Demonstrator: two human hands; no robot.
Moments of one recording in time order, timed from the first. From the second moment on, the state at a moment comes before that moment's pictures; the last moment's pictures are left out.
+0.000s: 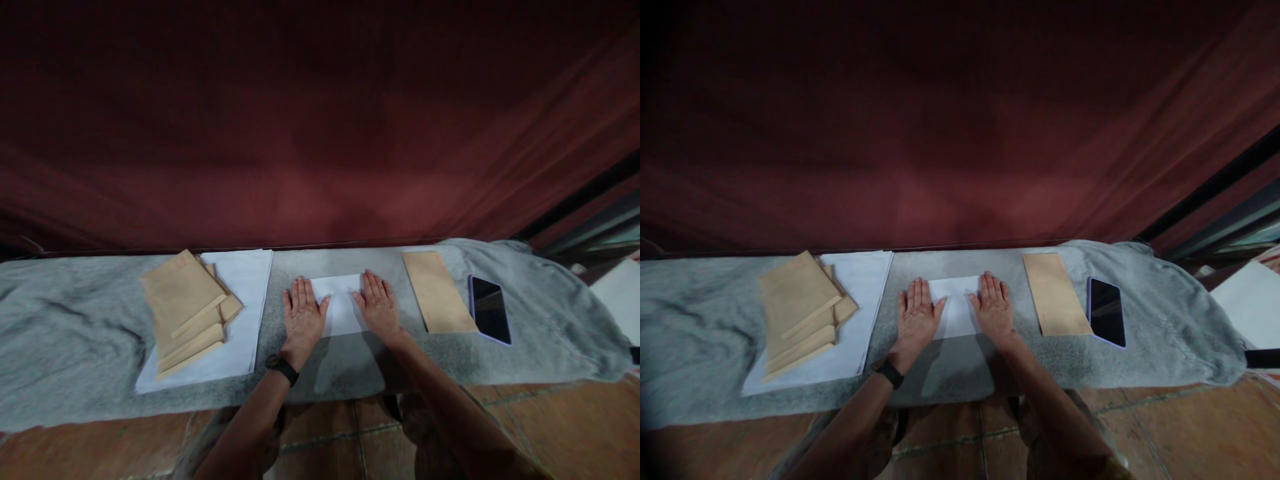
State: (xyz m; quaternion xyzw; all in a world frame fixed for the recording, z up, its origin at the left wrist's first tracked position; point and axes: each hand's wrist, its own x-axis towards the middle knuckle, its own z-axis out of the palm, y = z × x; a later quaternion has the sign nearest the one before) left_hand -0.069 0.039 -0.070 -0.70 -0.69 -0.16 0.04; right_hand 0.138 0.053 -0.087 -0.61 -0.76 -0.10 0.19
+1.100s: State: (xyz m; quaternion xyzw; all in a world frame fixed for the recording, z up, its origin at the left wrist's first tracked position) left_hand -0.038 -0.008 -0.077 -0.79 -0.60 -0.13 0.00; right_hand 0.124 0.023 -0.078 -0.55 -0.82 -0.04 0.15
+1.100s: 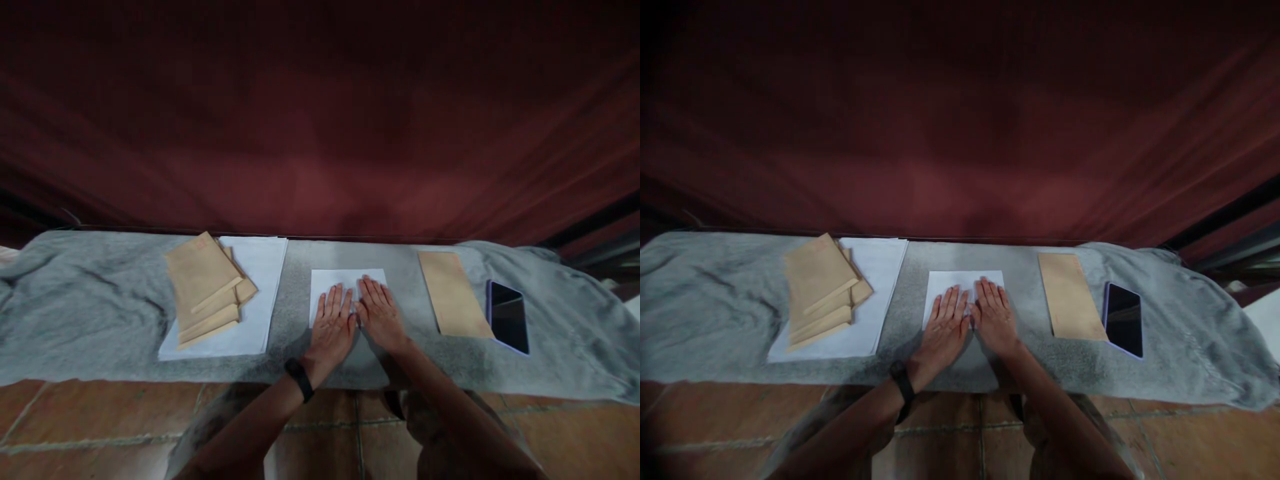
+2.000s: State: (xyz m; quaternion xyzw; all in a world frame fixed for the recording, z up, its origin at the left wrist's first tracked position) left_hand -0.039 -0.021 -0.055 -0.89 -0.43 -0.13 -0.07; right_hand 0.152 0.049 -0.070 -0.51 -0.84 0.07 0.15
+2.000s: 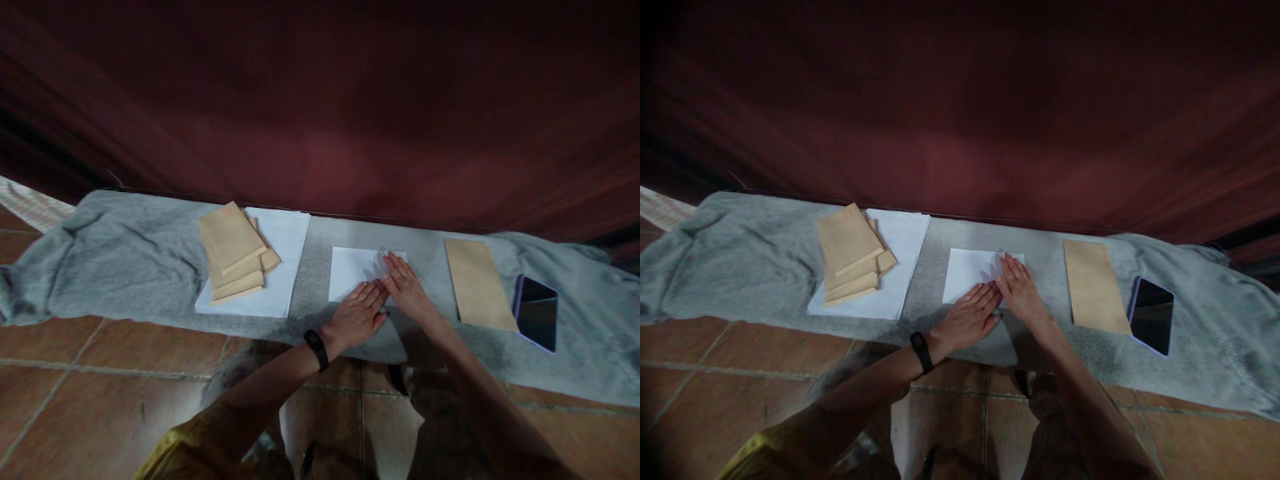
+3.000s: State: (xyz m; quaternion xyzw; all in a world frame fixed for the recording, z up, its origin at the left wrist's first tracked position) left_hand -0.051 0.001 -0.051 -0.79 -0.58 -0.19 -0.03; right_hand 0.106 0.040 -0.071 -0.54 -0.82 0.05 0.16
